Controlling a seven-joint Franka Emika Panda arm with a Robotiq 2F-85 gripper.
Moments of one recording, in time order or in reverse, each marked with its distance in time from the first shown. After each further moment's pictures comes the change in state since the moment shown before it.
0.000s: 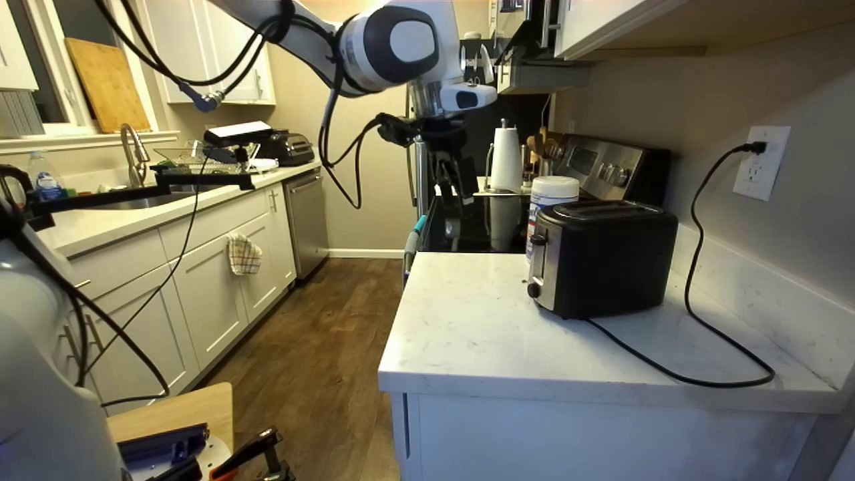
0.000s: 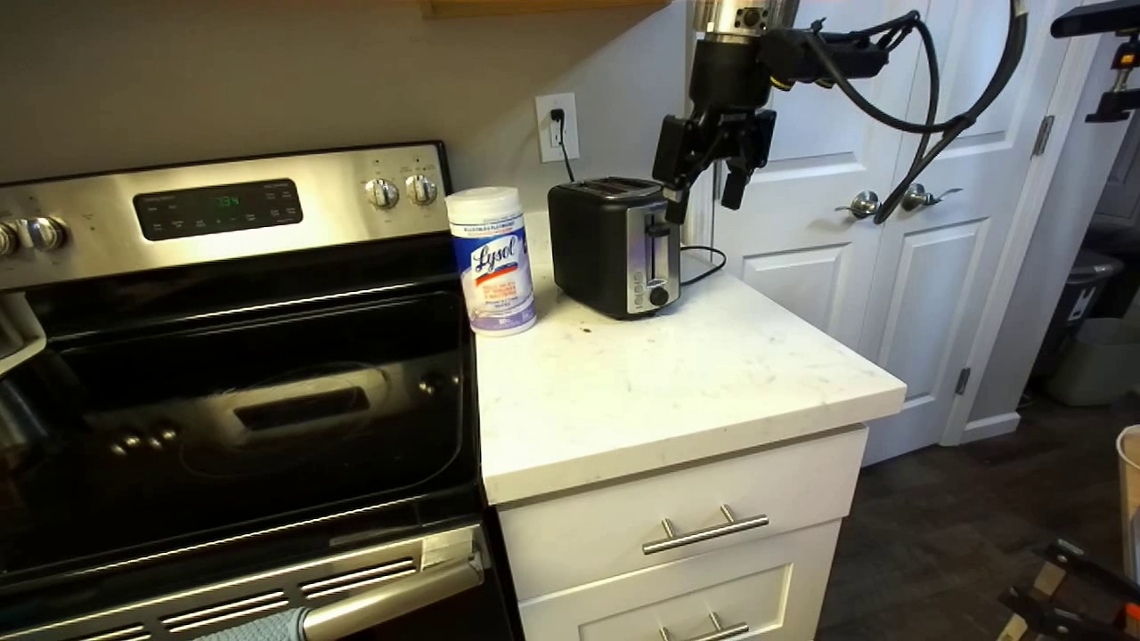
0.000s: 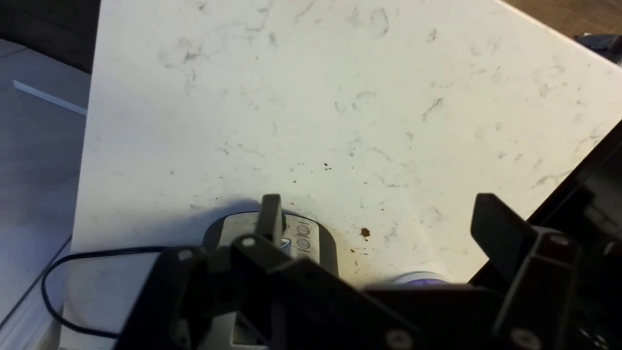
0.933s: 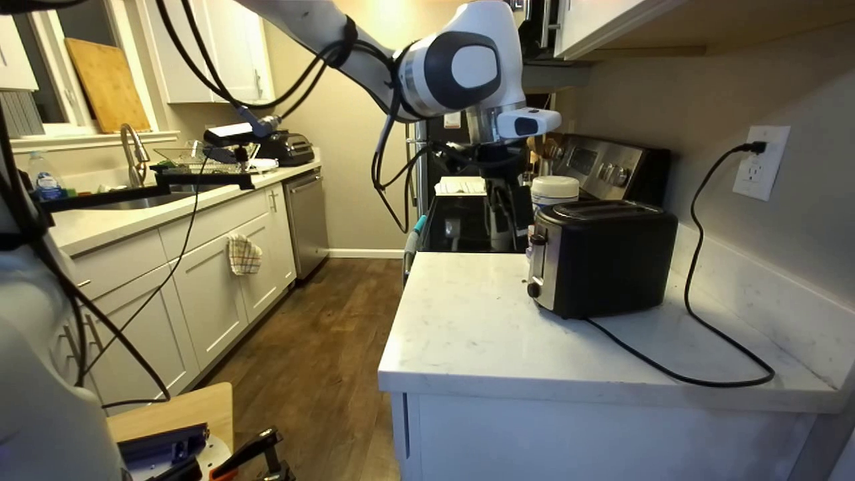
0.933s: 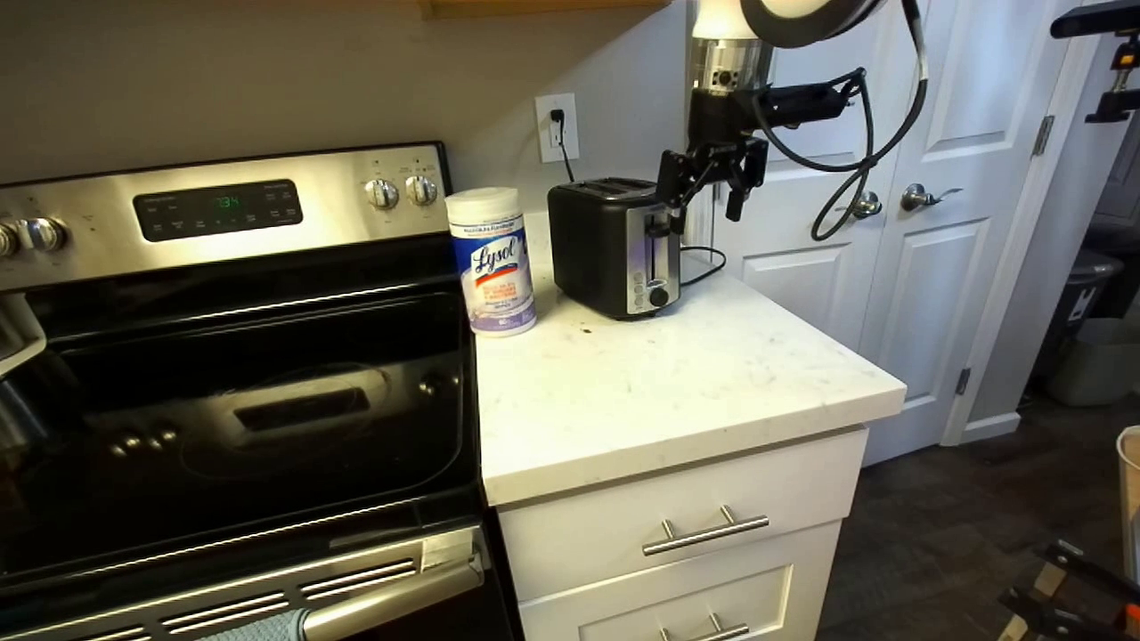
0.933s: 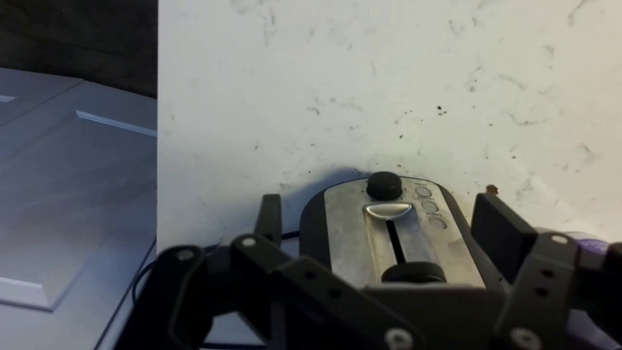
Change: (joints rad) arm -0.036 0.167 -0.112 0.106 -0.054 0.033 0.068
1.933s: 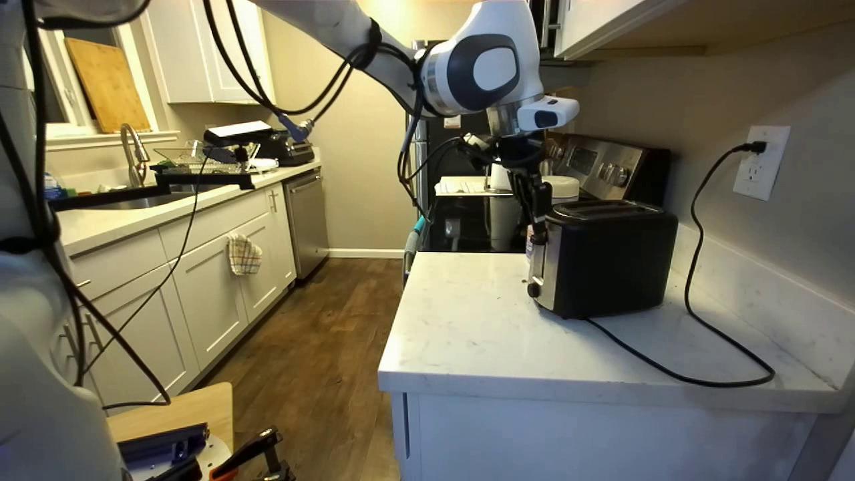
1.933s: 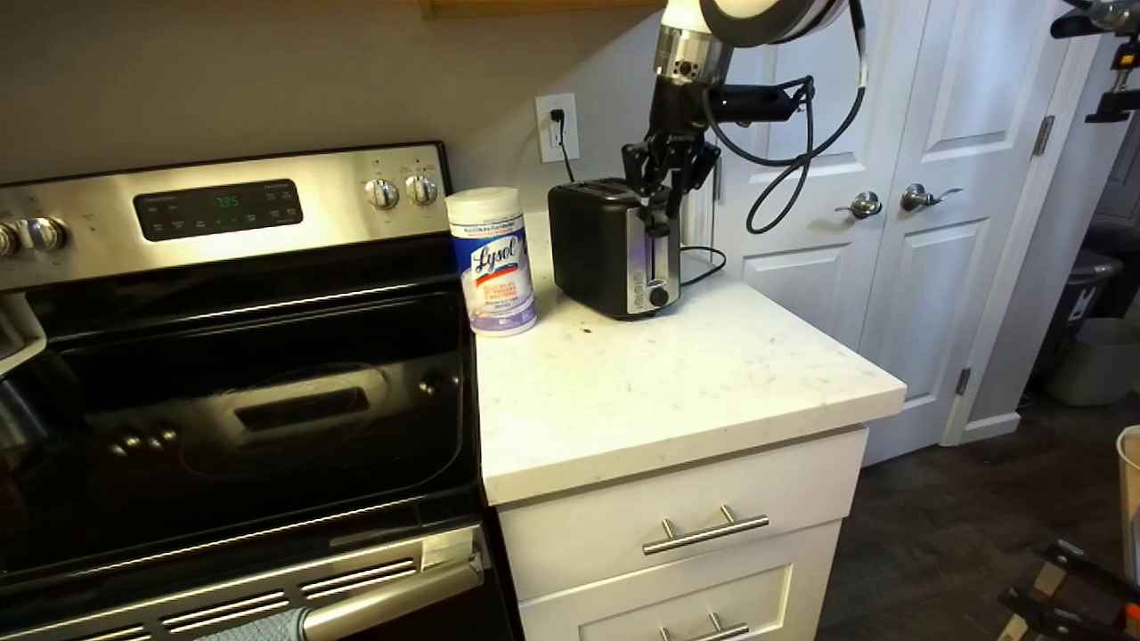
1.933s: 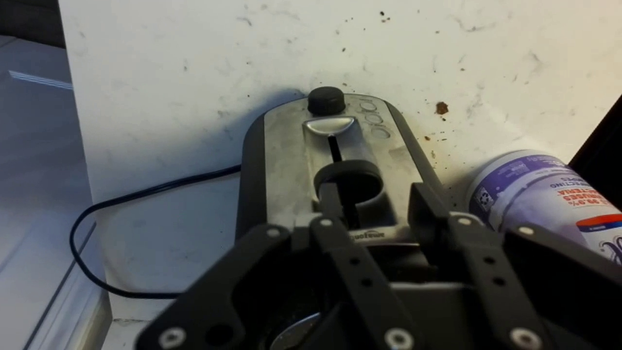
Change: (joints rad) arm 0.010 0.104 -0.005 0.137 0.047 0.088 0.000
